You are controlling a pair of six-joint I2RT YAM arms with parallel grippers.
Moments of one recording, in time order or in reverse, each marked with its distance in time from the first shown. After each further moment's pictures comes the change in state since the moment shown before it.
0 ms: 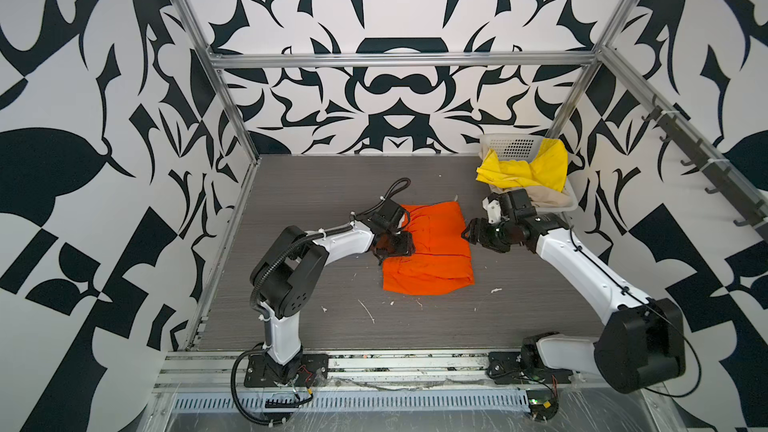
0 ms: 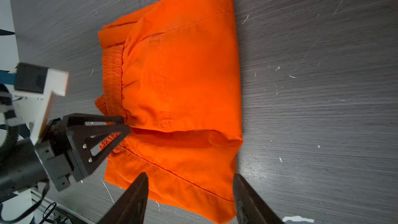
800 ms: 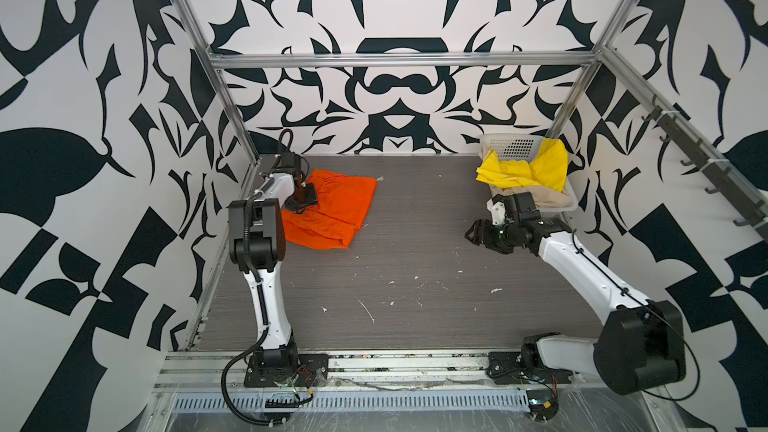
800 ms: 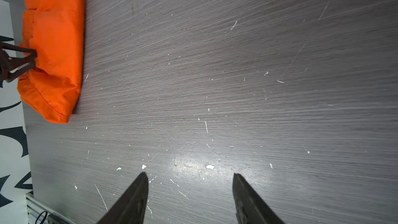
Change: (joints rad) left arm 0.743 0.285 0.480 -0.321 -0.183 0.371; right arm -0.050 -0.010 -0.050 0.052 -0.014 -0.031
